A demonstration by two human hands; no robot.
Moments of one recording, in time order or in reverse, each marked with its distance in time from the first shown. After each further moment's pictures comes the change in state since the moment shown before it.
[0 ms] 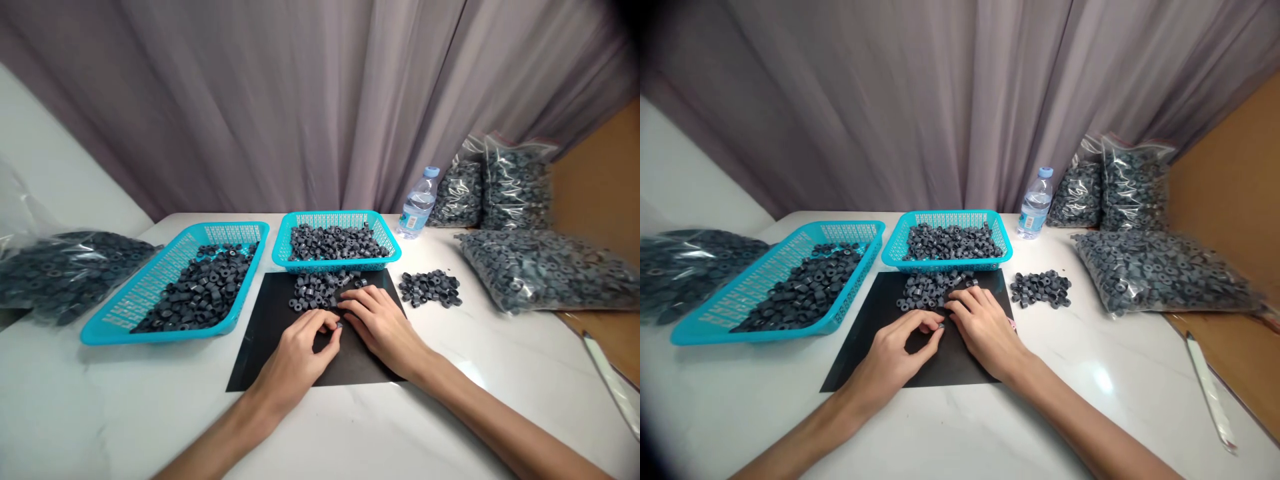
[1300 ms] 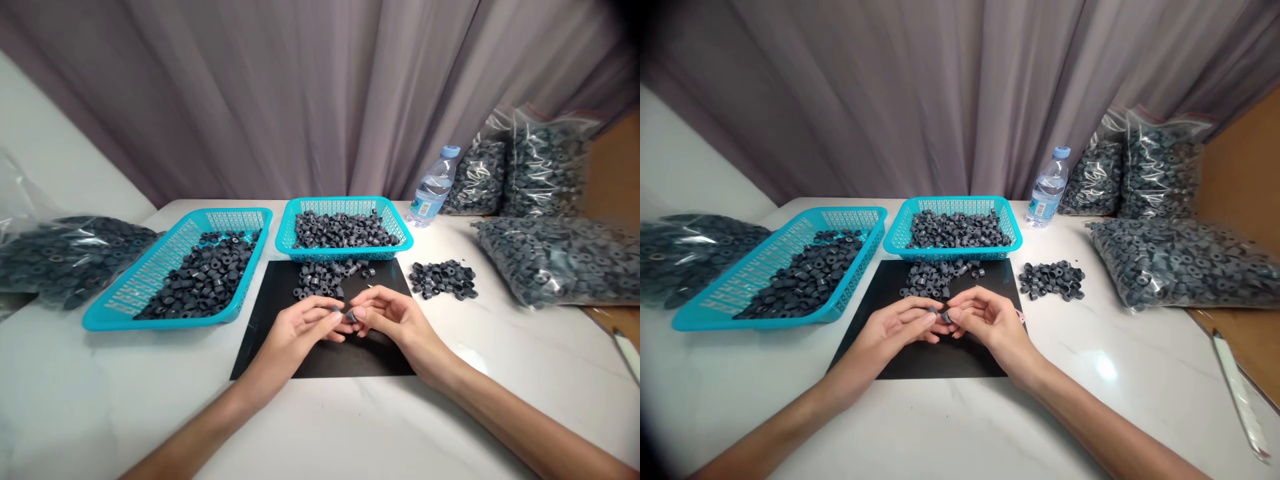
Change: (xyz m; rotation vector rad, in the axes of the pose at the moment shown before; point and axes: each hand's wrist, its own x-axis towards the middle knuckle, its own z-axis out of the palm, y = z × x) left_hand 0.003 0.007 -0.019 -0.864 -0.166 -0.510; right_hand -0.007 -0.020 -0.011 1.424 0.025 0.705
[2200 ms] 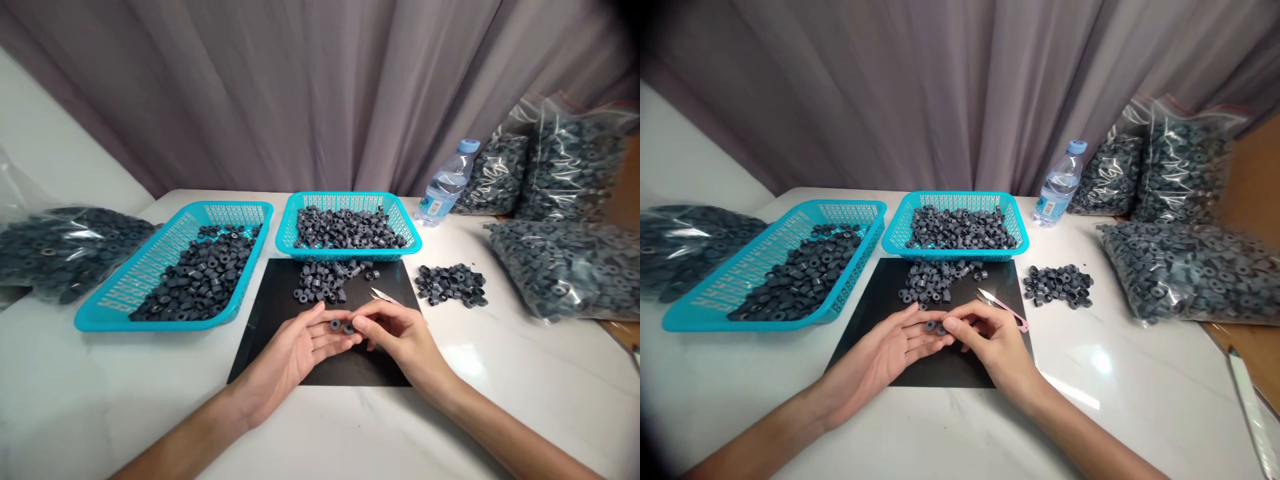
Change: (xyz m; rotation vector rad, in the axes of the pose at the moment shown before) left_hand -0.002 0.005 0.002 -0.507 0.000 -0.293; right_hand -0.001 0.000 0.006 -0.172 0.051 -0.012
